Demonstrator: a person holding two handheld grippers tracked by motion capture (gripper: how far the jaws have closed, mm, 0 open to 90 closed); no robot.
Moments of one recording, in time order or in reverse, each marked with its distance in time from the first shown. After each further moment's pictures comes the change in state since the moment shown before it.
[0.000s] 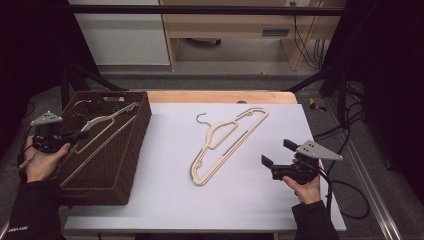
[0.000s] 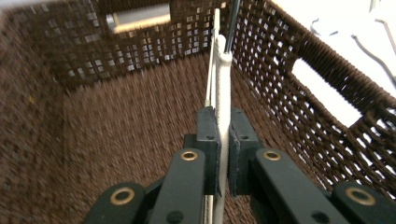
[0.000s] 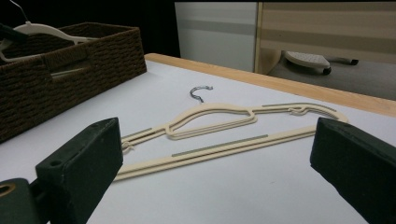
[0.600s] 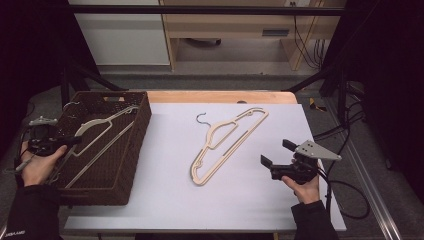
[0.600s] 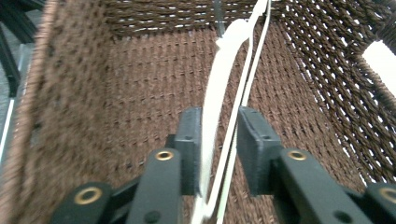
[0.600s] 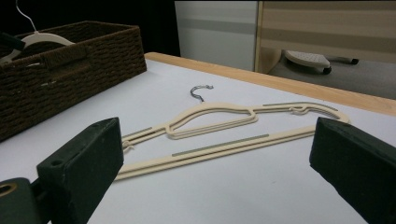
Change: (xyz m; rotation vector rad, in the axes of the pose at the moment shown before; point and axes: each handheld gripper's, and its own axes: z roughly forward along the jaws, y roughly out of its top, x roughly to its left) left arm 0.015 -0.014 -0.009 0.090 0.151 -0.137; right arm 0.001 -0.001 0.002 0.004 -0.001 -0.002
